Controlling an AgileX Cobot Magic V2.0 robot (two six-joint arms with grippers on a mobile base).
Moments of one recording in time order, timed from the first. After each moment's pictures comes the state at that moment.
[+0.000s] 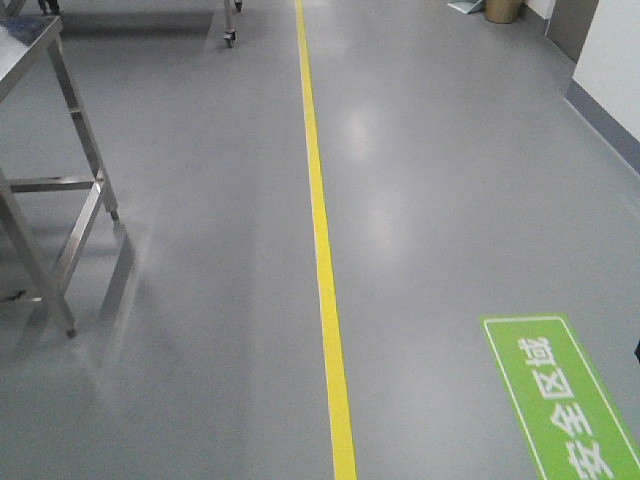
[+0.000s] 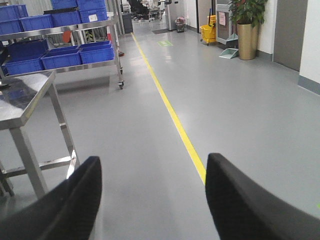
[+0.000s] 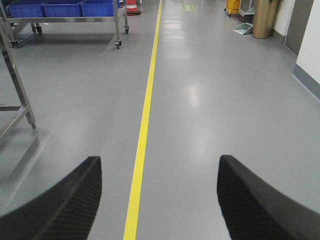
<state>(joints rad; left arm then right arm) -0.06 0.36 -0.34 -0.02 0.18 0.10 0.04 0.34 -0.30 0.10 0.30 -0.08</state>
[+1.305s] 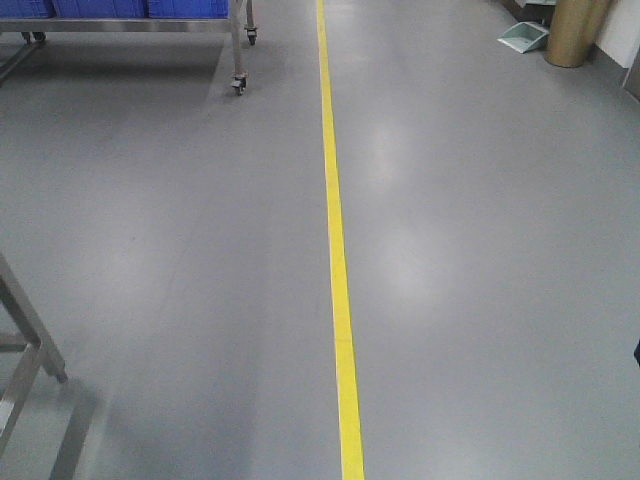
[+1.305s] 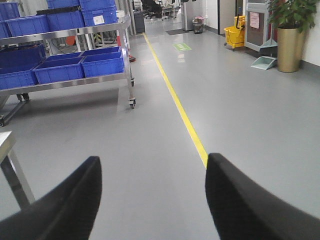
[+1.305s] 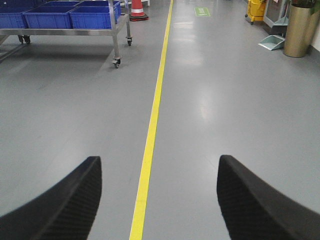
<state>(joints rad) -0.06 0.36 -0.34 -0.02 0.18 0.10 0.04 0.34 -0.30 0.10 0.31 -0.08</state>
